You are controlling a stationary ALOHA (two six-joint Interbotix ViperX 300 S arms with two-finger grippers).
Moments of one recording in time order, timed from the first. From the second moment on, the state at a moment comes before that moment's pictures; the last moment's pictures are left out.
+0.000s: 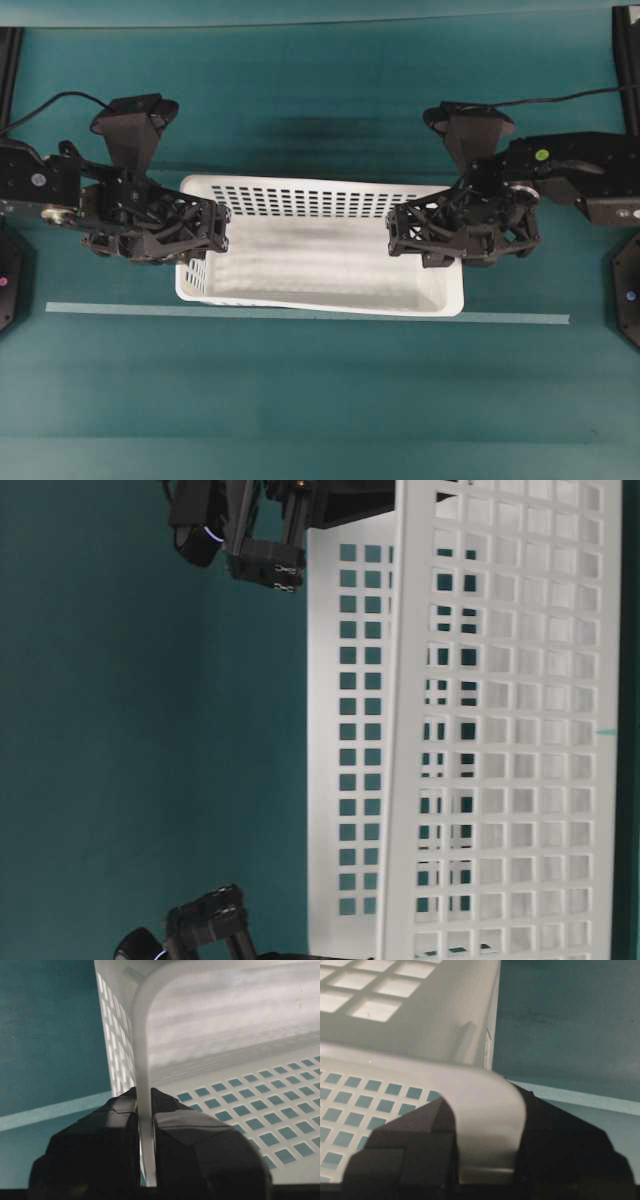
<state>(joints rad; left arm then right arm) 0.10 -0.22 0.70 0.02 0.59 -1.41 -0.15 -0.07 0.62 0.22 0.78 1.20</state>
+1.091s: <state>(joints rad) 0.10 -0.18 0.71 0.02 0.56 -1.41 -0.16 -0.05 0.63 0.23 0.75 1.16</state>
